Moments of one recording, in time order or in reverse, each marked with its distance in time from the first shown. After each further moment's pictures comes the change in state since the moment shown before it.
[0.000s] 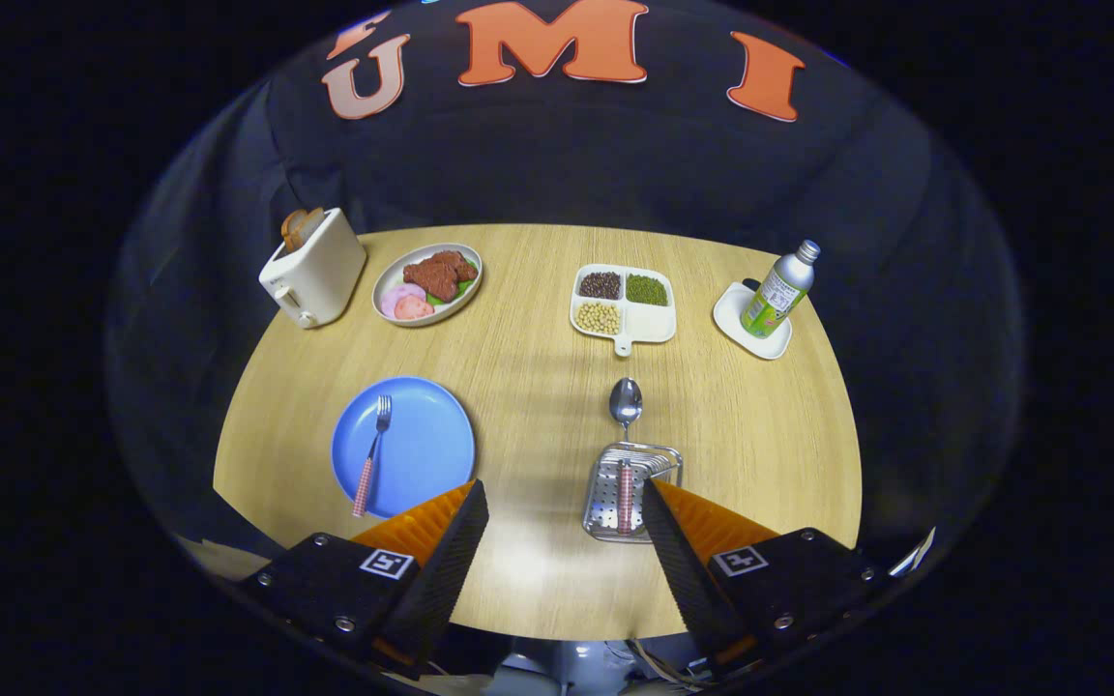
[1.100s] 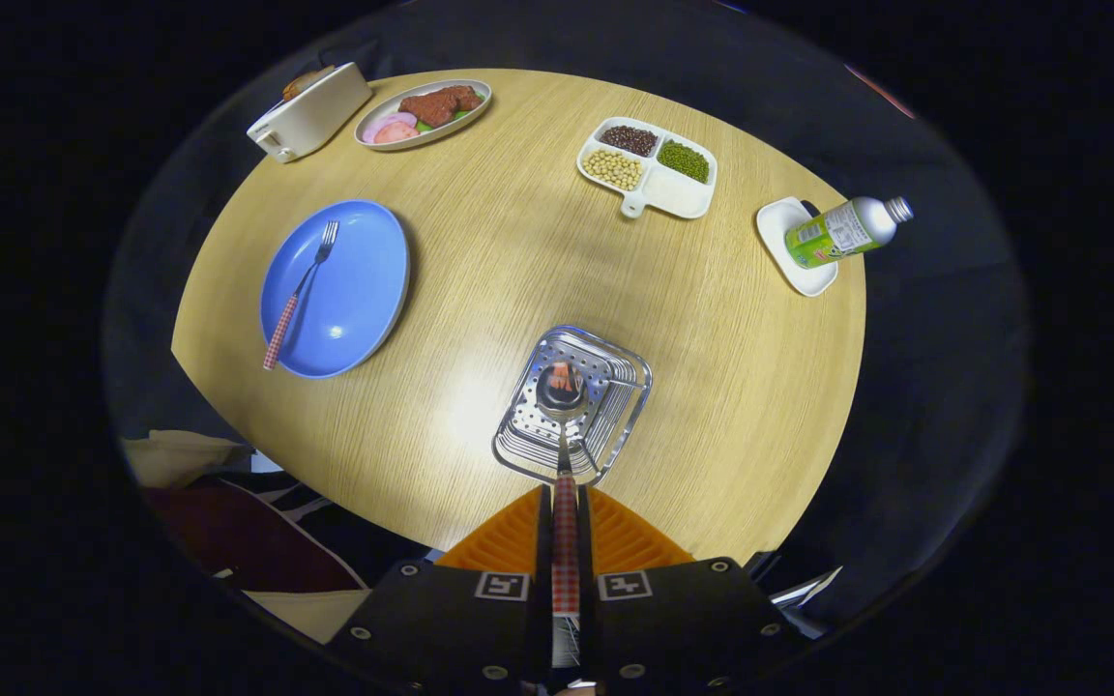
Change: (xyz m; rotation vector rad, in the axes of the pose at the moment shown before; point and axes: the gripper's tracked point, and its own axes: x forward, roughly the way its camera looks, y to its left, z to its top) arm 0.029 -0.078 -0.067 -0.301 0.548 0.003
